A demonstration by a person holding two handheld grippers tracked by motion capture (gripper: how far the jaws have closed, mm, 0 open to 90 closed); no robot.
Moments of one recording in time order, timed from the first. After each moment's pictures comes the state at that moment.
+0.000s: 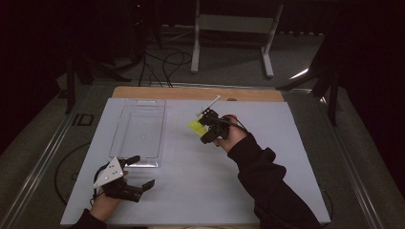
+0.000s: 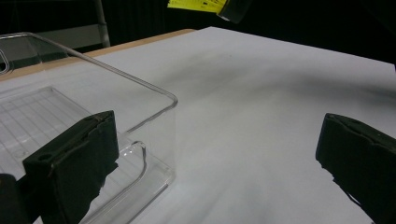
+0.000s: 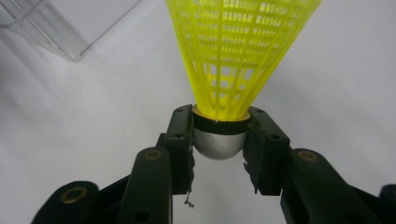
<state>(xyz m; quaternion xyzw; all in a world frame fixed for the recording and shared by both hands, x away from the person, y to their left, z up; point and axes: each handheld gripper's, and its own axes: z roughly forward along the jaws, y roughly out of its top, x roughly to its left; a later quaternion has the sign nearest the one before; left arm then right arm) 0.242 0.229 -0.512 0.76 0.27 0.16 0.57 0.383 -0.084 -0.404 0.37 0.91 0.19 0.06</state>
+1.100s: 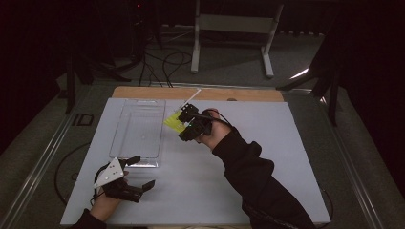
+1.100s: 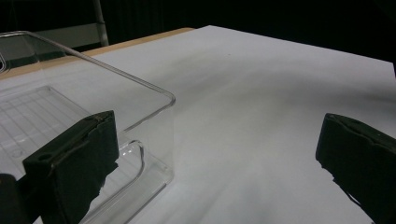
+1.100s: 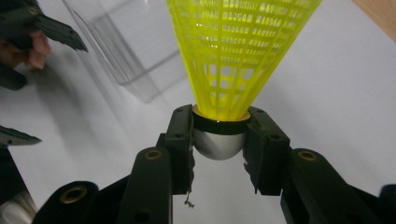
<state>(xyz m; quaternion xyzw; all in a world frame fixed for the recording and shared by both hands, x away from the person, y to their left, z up) 0.242 0.229 -0.512 0.76 0.27 0.16 0.57 0.369 -0.034 -0.366 0.29 0.92 0.25 0.05</state>
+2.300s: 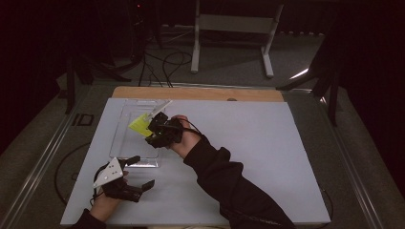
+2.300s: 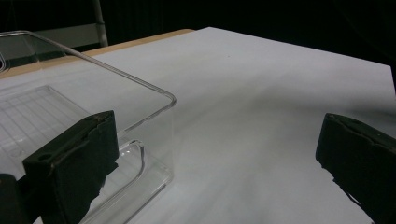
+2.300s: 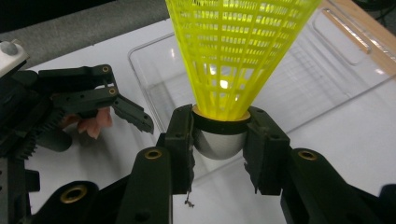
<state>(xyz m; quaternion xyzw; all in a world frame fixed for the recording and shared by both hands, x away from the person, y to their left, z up) 0.242 0.230 -0.512 0.76 0.27 0.16 0.57 0.351 0.038 -0.385 0.22 0.91 0.35 0.06</state>
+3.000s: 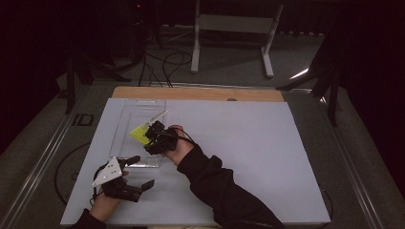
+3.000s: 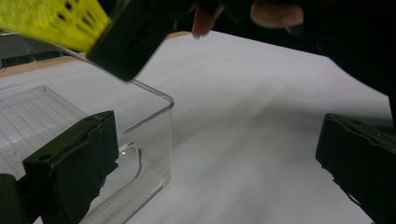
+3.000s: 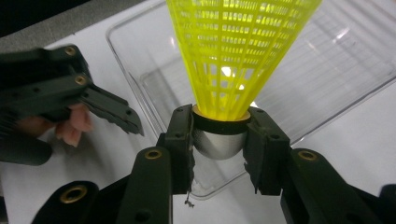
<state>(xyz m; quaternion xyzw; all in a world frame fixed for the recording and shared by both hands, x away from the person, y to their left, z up) 0.243 0.231 -0.511 0.75 0.28 0.15 0.58 0.355 0.054 -0.431 0.26 0.91 0.34 0.04</state>
